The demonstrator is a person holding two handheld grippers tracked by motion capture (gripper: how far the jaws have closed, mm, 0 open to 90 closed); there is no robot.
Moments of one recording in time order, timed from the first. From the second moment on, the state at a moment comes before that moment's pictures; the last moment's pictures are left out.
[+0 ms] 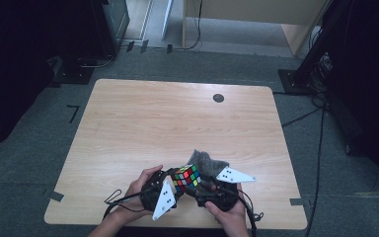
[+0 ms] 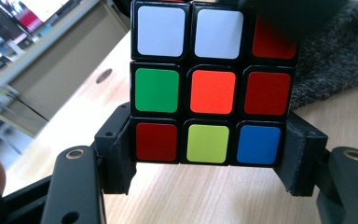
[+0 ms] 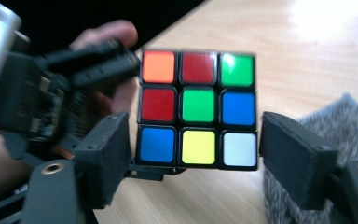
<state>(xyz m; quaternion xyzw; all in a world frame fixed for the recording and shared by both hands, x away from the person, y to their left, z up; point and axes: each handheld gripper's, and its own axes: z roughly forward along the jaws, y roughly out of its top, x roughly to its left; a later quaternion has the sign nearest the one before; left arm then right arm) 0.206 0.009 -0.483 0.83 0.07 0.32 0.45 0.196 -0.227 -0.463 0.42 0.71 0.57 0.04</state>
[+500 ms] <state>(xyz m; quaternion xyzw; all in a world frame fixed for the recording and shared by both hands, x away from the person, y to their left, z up) 0.233 0.034 -0.475 0.83 0.17 0.23 0.49 0.211 -0.255 -0.480 0.47 0.72 0.48 0.19</state>
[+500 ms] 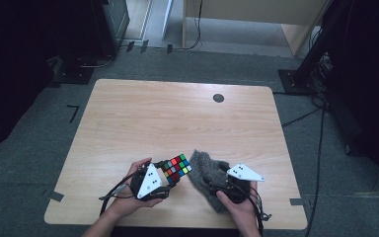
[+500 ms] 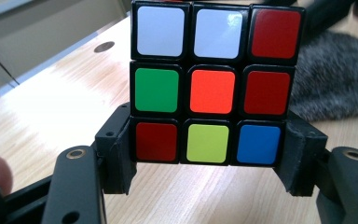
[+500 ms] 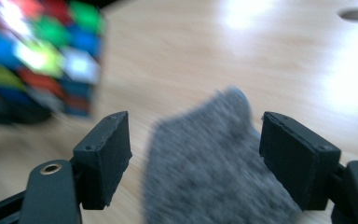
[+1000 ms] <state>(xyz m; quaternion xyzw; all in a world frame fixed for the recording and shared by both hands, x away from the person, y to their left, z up) 0.240 0.044 -0.468 0.81 0.21 0.20 0.50 0.225 -0.245 -0.509 0.49 0.77 0.37 0.19</state>
